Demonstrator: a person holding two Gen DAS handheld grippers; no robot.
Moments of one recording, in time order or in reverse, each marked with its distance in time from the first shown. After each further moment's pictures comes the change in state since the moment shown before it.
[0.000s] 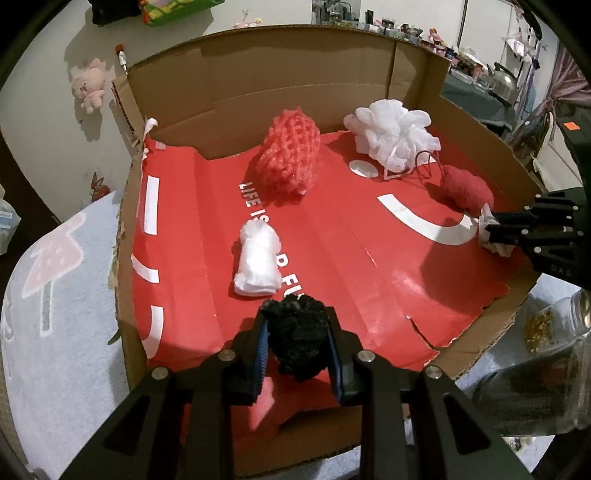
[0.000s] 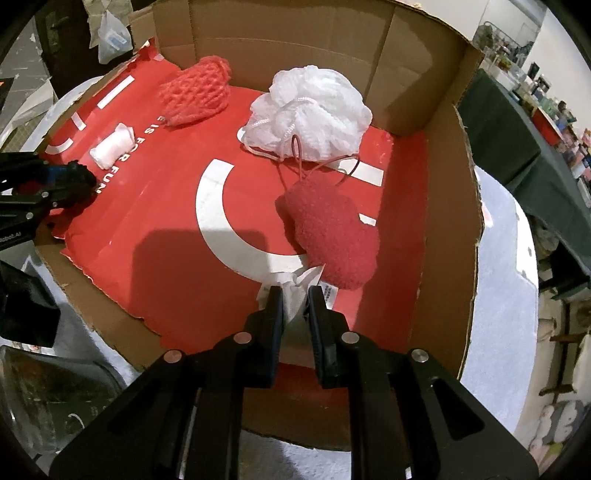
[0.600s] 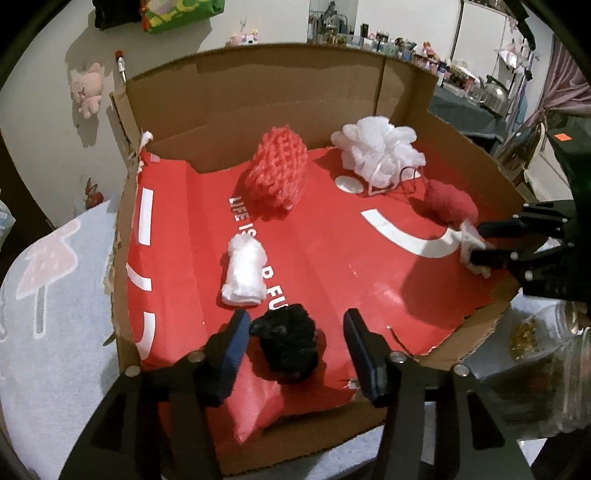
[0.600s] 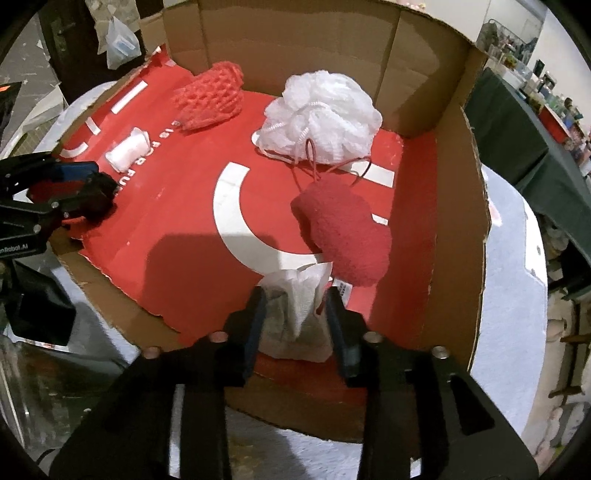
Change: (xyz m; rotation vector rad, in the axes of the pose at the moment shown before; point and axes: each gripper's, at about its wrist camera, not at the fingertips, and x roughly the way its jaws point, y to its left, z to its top) left arm -0.015 -0.005 -0.001 -0.013 -0.066 -0.041; right arm -0.005 0.000 -0.001 0.013 -0.022 0.058
